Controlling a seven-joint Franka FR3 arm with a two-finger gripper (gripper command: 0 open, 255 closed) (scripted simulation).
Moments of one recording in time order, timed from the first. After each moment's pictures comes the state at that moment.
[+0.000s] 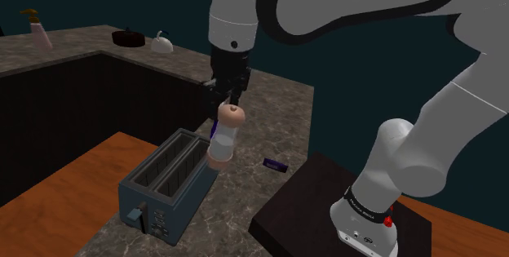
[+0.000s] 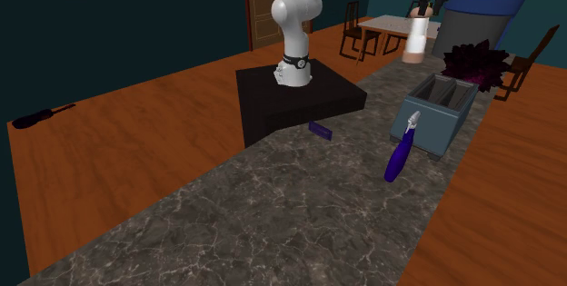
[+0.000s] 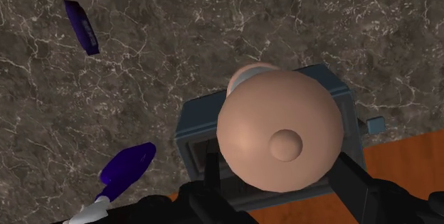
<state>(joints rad) 0.35 -0.22 0.32 -2.07 -0.02 1.86 0.57</state>
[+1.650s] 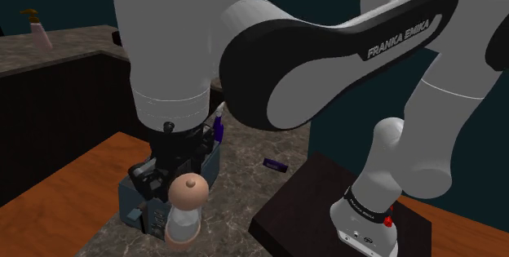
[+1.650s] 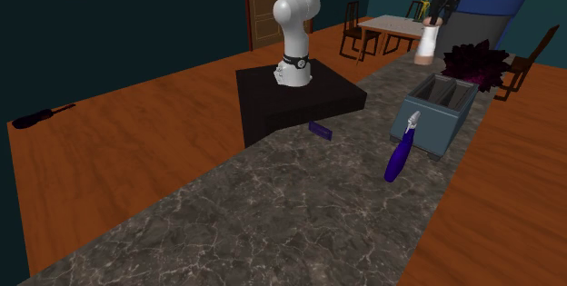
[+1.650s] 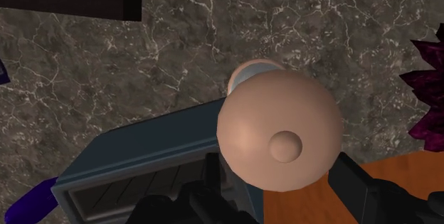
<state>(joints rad) 0.50 0.07 0.53 -1.91 -0.12 1.93 0.97</state>
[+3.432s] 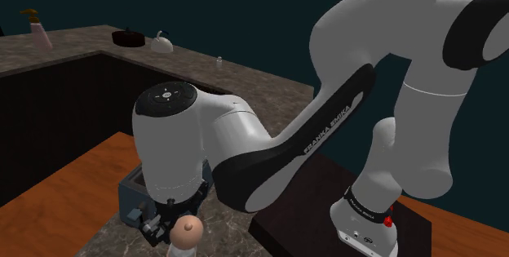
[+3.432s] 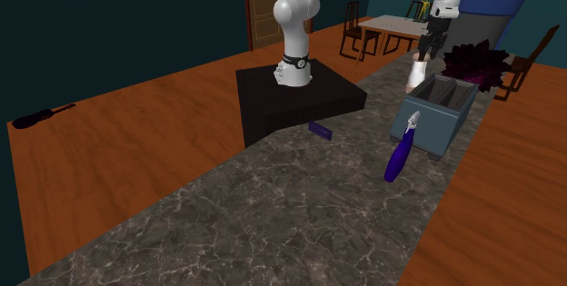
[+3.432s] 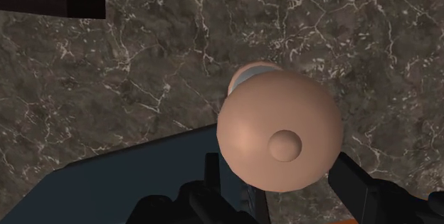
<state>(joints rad) 0.52 0.25 0.50 -2.08 -0.26 2.25 1.08</state>
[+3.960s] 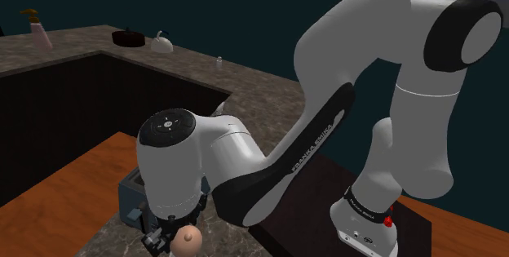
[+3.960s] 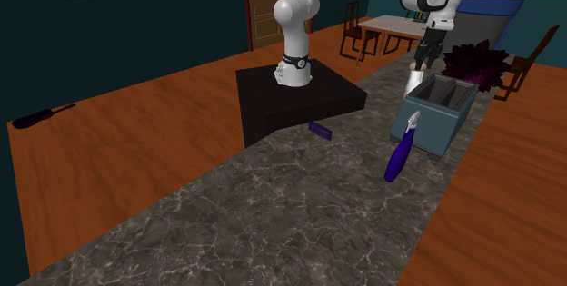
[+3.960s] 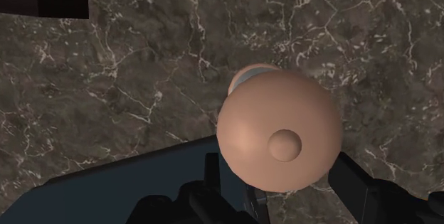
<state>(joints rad) 0.54 0.33 0.47 -2.11 -0.32 2.33 1.13</state>
